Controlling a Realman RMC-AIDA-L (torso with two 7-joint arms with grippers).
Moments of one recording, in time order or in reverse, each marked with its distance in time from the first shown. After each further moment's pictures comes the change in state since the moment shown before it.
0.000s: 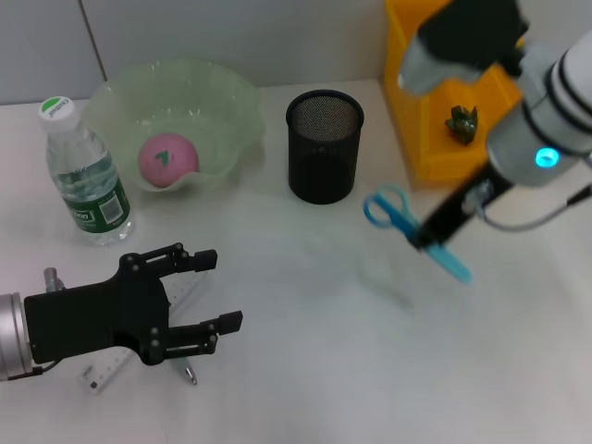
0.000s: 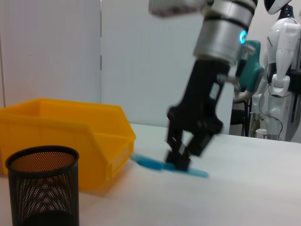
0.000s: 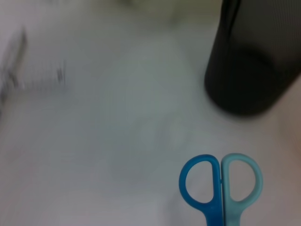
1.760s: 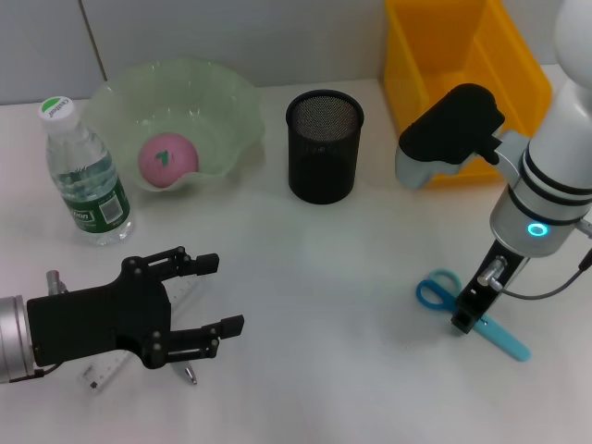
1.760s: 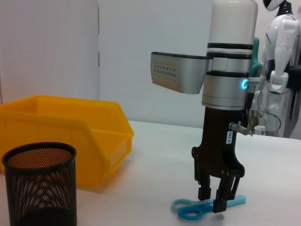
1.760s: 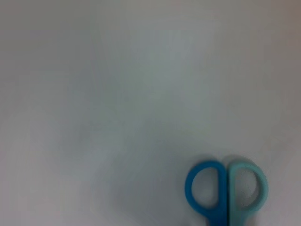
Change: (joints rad) left arm 0.002 0.000 0.013 0.000 0.000 -0.007 0.003; right arm 0.040 0.008 -0.124 0.300 -0.116 0.045 0.059
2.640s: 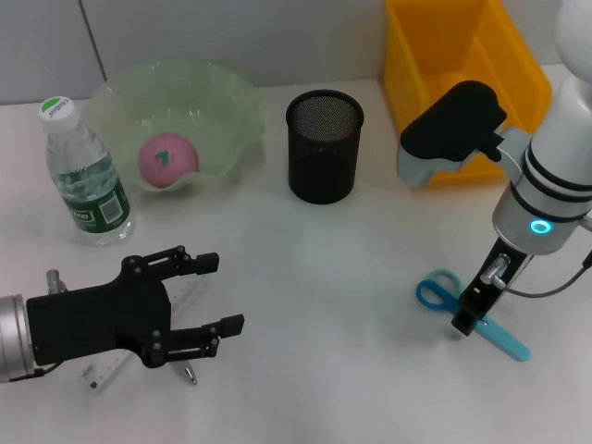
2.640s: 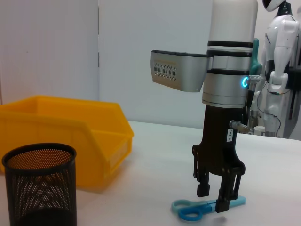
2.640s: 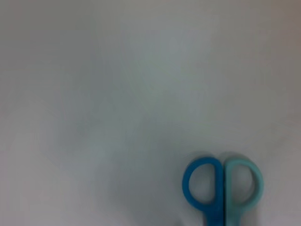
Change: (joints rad) left arm 0.000 0.000 0.000 0.004 0.000 0.002 -0.005; right arm 0.003 -0.002 0.002 -0.013 -0.004 -0.020 0.002
